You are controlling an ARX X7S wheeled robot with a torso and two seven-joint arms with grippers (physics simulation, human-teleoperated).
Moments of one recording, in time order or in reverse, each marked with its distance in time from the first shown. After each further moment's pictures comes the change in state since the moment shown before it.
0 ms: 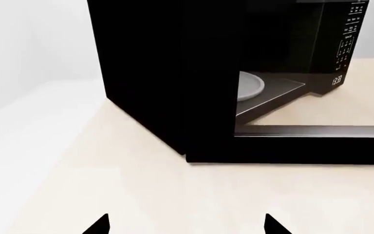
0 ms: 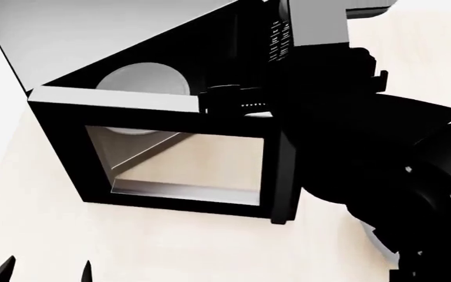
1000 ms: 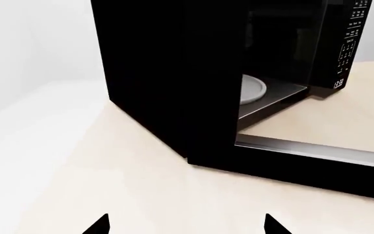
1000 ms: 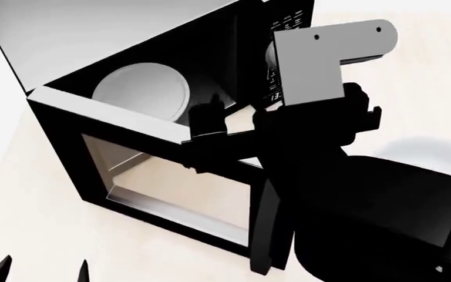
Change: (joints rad) left arm 0.003 -0.014 0.003 0.012 -0.012 0.003 -0.012; right arm -0.170 0.026 0.082 -0.307 0.170 0.052 0.136
